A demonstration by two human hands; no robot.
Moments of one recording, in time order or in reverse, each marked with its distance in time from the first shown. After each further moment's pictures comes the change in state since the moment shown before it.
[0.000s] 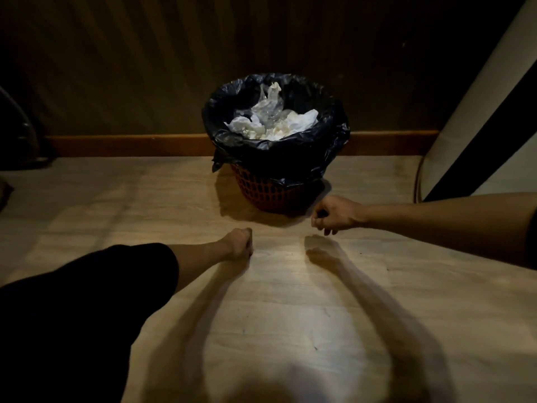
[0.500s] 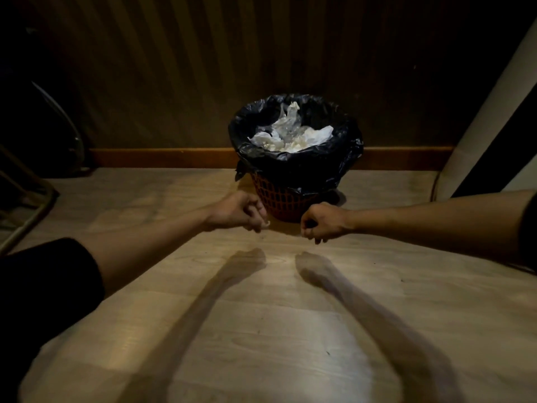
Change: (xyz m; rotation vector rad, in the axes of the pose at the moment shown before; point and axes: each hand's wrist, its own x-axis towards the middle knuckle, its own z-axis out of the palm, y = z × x) left_hand -0.096 0.037 -0.121 -0.470 0.051 0.220; right_hand -0.013 -0.067 0.011 -0.168 -0.049 -0.180
